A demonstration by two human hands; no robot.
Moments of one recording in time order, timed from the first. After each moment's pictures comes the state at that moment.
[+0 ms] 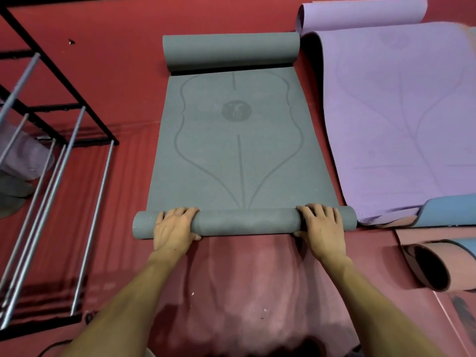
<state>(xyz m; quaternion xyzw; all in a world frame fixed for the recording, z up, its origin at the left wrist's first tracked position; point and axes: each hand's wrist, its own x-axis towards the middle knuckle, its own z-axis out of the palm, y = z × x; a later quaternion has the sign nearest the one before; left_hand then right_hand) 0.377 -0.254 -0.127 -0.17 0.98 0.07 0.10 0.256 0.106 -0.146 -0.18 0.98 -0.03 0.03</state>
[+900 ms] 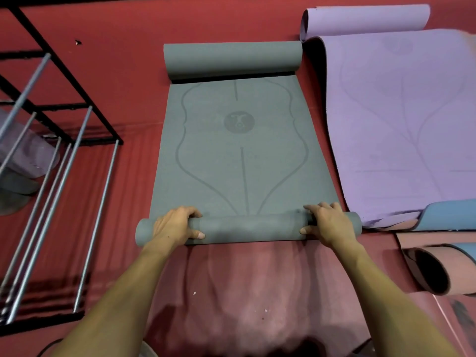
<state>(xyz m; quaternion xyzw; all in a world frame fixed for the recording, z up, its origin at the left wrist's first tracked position) 0.364 -0.270 -0.105 -0.22 0.94 0.20 0.19 0.228 0.109 -0.114 -0.15 0.97 -0.06 0.16</state>
